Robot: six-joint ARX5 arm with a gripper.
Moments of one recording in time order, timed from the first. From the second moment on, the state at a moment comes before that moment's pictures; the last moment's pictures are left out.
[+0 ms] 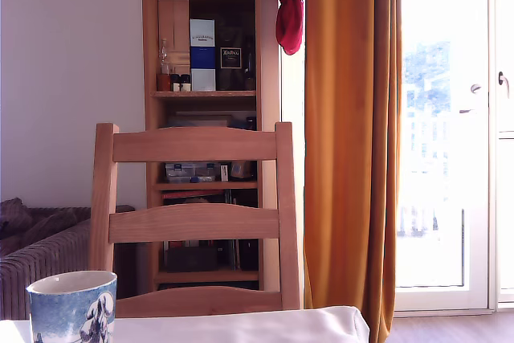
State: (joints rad) arm -0.27 0.36 0.02 -0.16 0.44 -0.36
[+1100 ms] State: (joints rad) arm -0.56 1.47 0.53 -0.13 0.16 -0.36
